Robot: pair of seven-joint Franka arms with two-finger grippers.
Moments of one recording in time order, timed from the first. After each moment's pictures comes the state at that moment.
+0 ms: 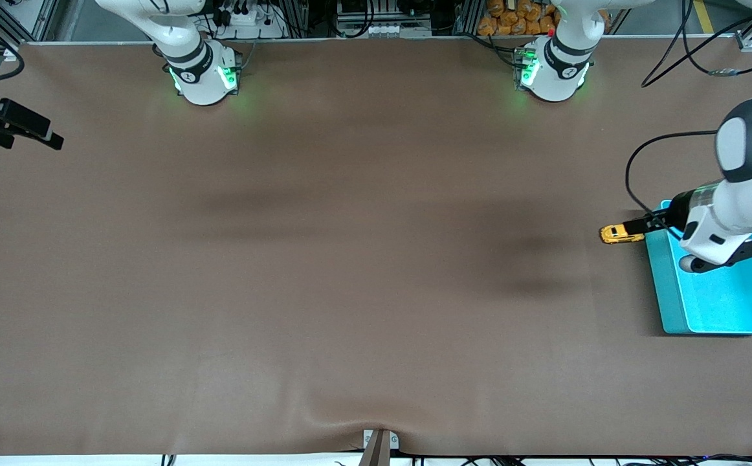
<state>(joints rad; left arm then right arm) 0.02 0.23 0.00 -1.77 0.00 1.77 -0.32 -0.01 -0.09 -0.09 -1.59 0.14 1.43 0.04</state>
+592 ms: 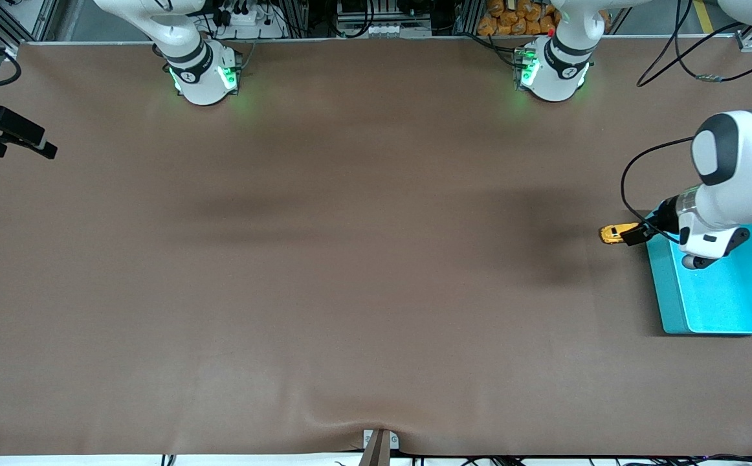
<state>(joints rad) 0.08 0.20 0.00 -2.04 0.00 2.07 -0.55 0.01 -0.06 -0.09 -1.58 0.11 1.49 0.03</state>
